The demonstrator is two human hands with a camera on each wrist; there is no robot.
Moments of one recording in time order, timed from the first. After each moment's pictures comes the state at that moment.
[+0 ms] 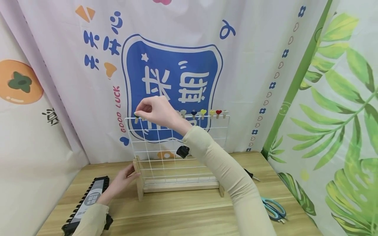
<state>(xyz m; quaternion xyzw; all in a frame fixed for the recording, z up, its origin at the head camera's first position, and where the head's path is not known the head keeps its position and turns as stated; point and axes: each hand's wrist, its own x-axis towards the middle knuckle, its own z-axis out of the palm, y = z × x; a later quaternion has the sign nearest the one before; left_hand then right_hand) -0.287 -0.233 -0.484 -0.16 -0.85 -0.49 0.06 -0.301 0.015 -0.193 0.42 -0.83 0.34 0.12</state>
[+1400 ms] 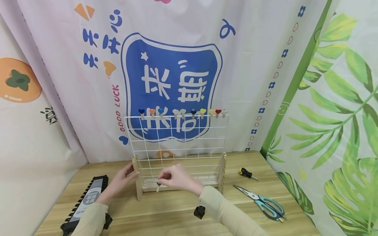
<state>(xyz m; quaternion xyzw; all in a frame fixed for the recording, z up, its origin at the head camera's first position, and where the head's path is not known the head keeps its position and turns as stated) -0.286 -0.234 -0.484 -0.16 -0.85 -0.50 0.06 -0.269 0.055 -0.413 0.41 -0.84 0.35 -0.01</state>
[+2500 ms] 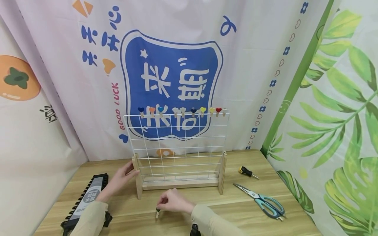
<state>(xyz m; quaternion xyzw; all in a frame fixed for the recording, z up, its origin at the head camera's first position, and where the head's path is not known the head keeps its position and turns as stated) -0.287 -0.233 -0.484 -0.16 -0.85 -0.50 0.07 -0.256 0.040 -0.522 0.37 -0.84 0.37 -0.13</state>
